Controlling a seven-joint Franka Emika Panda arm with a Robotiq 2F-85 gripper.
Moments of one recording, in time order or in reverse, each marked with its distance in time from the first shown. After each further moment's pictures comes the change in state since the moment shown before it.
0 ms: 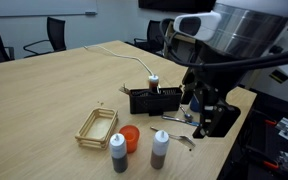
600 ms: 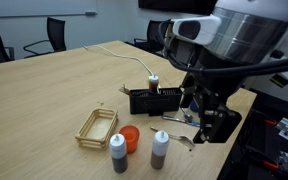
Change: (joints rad) arm 0.014 0.015 -0.001 0.004 0.004 0.012 0.000
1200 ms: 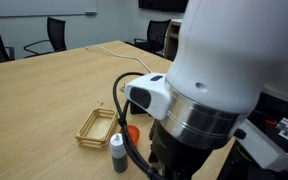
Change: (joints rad) arm 0.129 0.333 -0.008 0.223 -0.036 0.146 0.039
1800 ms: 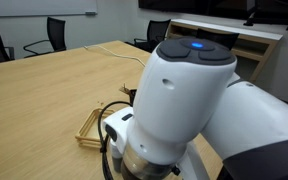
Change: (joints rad) arm 0.170 0.248 -0.206 0.161 -0.107 0.147 0.144
